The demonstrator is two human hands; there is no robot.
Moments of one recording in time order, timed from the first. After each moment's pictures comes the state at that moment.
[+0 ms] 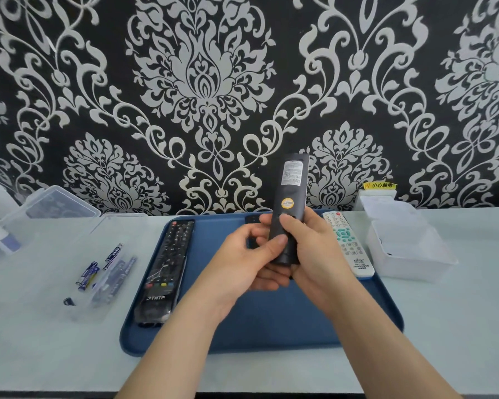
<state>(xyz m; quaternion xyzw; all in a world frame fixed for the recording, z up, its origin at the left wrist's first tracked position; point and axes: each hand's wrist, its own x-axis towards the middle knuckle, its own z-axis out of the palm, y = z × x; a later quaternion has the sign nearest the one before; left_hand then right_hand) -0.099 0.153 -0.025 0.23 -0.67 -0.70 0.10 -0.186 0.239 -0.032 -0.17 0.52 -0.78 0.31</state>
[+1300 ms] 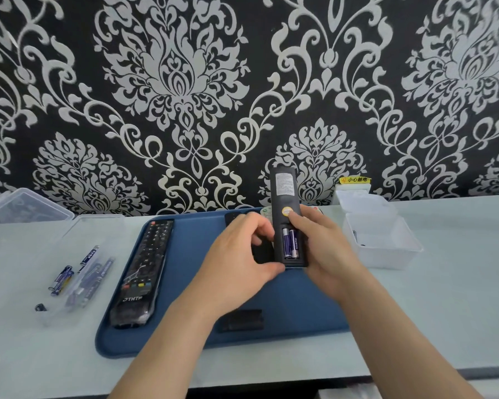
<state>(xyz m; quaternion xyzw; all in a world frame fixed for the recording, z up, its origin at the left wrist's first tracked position) -0.109 0.166 -0.036 0.14 -0.90 -0.37 0.20 -0.222 0.269 -0.049 -0.13 0.54 -0.77 0.31</state>
